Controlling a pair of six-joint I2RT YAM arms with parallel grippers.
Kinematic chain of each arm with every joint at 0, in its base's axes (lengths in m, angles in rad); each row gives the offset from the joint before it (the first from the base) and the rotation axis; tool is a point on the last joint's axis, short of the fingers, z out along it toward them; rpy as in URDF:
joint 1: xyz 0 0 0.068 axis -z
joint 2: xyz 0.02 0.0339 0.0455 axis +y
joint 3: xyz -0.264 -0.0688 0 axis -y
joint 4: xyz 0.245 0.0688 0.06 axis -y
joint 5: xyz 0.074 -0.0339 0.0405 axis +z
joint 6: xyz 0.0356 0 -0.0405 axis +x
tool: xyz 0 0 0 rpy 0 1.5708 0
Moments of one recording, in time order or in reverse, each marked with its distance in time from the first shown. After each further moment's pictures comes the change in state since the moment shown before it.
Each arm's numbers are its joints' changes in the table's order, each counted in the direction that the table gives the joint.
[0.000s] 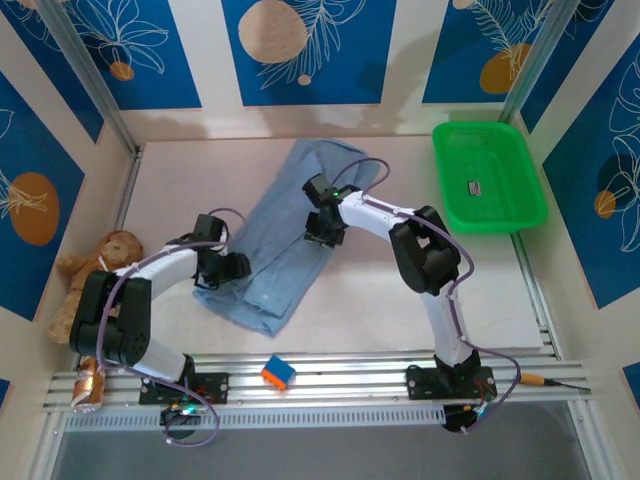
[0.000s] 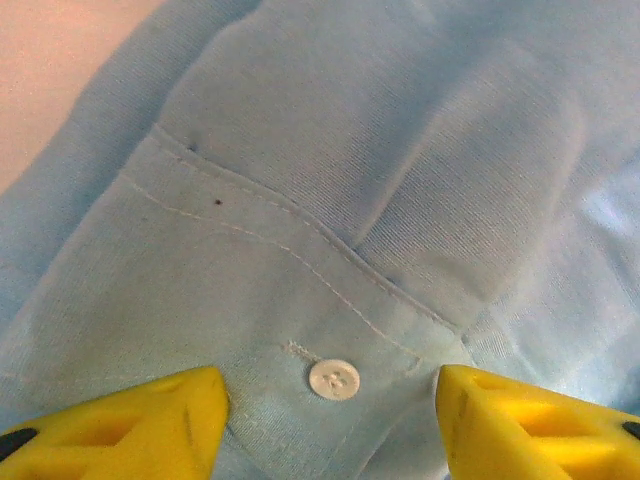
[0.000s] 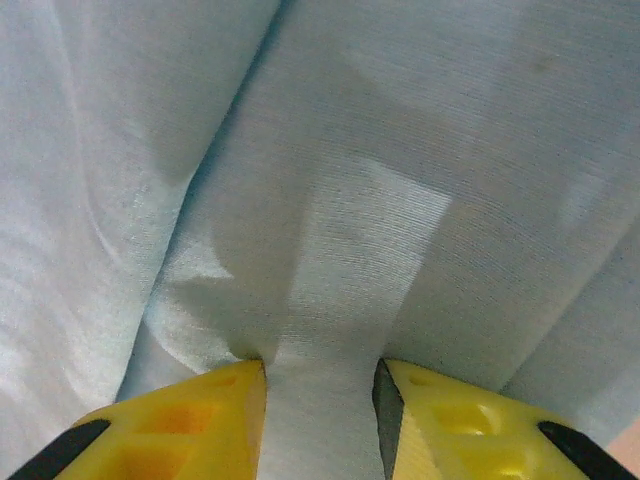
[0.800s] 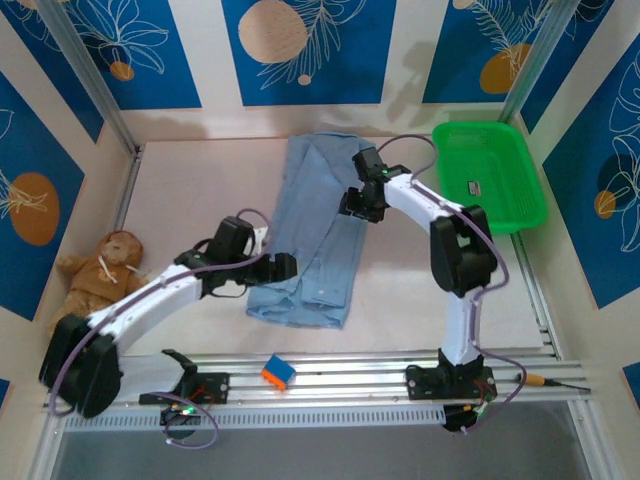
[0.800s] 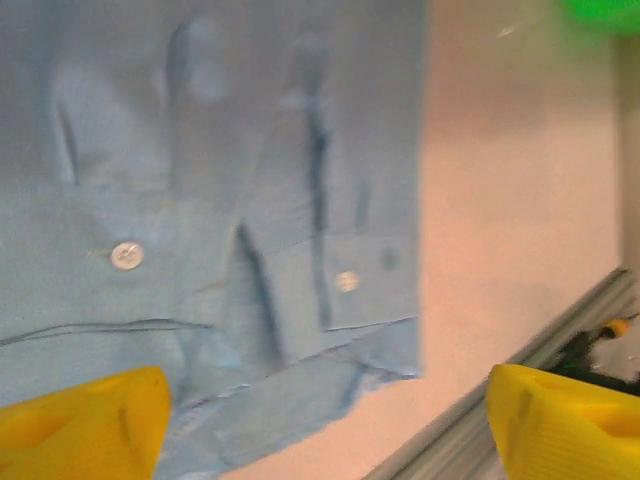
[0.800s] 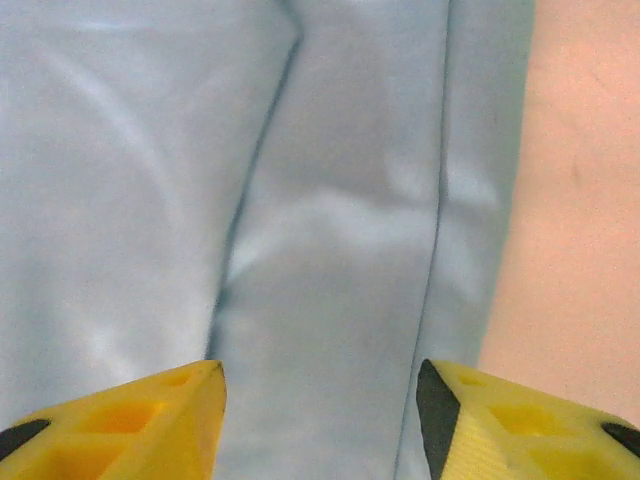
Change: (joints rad) left arm 0.301 -0.320 0.060 -0.005 -0.199 -0.178; right arm 0.210 -0.233 -0.116 0.004 0.035 -0.291
